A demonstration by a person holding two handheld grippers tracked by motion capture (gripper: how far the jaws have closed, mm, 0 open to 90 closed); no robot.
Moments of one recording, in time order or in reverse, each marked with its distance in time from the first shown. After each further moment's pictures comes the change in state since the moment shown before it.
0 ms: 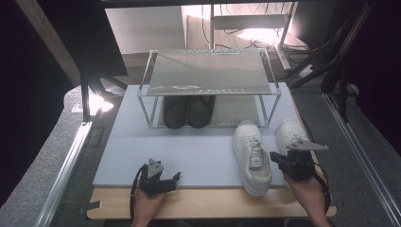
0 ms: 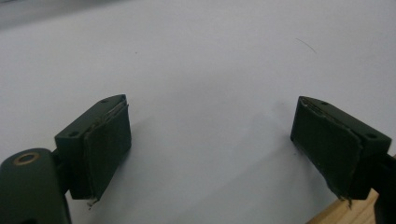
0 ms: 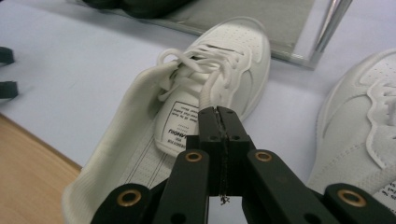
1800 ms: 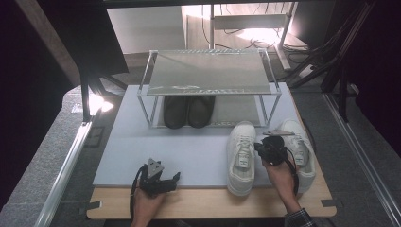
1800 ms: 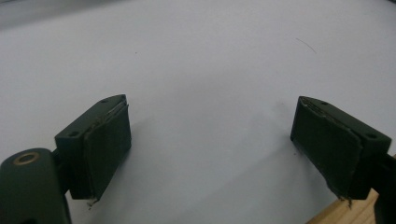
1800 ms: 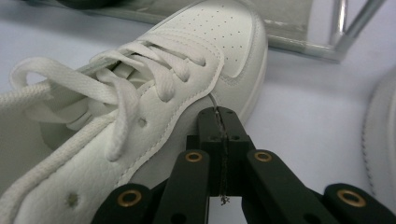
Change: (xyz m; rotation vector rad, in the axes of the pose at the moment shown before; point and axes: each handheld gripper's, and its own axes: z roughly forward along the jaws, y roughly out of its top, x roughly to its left) left arm 0.000 0.000 0.000 0.000 0.000 -0.001; right arm 0.003 0.014 0.091 0.067 -0.079 0.095
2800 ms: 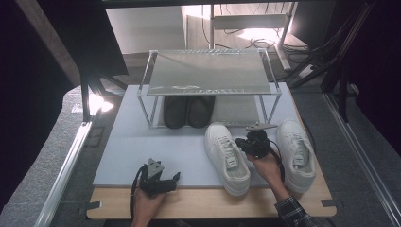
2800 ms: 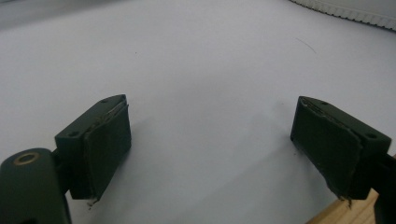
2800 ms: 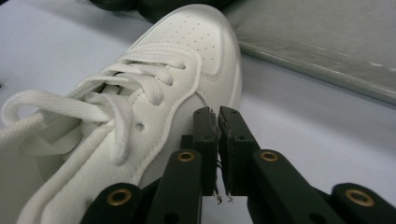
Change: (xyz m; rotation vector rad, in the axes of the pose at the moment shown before) left arm 0.000 0.000 0.000 0.000 0.000 0.000; right arm 0.023 0.021 0.028 -0.022 0.222 -0.103
